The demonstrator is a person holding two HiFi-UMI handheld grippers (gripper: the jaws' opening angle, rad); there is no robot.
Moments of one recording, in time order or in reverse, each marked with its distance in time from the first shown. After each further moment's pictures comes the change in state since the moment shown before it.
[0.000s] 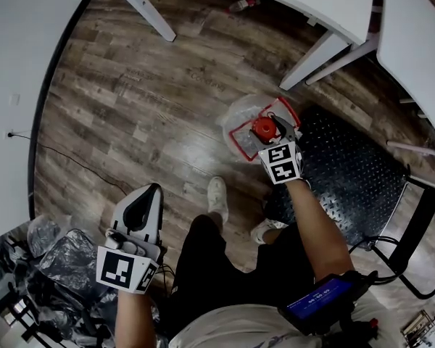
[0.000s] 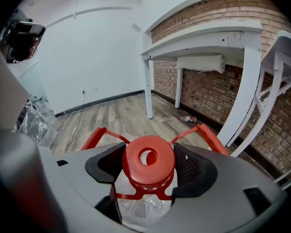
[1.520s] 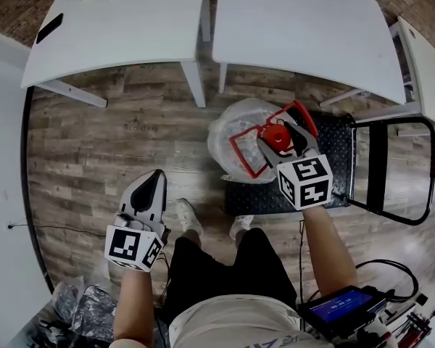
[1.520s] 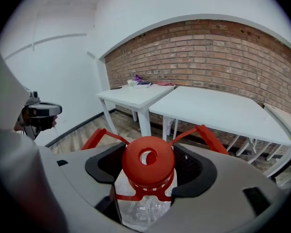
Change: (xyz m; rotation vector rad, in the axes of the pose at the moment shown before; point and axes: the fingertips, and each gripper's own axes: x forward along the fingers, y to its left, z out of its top) left arm 0.082 -0.197 0.132 0.092 -0.056 -0.363; right arm -0.386 -0.168 0.075 0.345 -0.074 -0.361
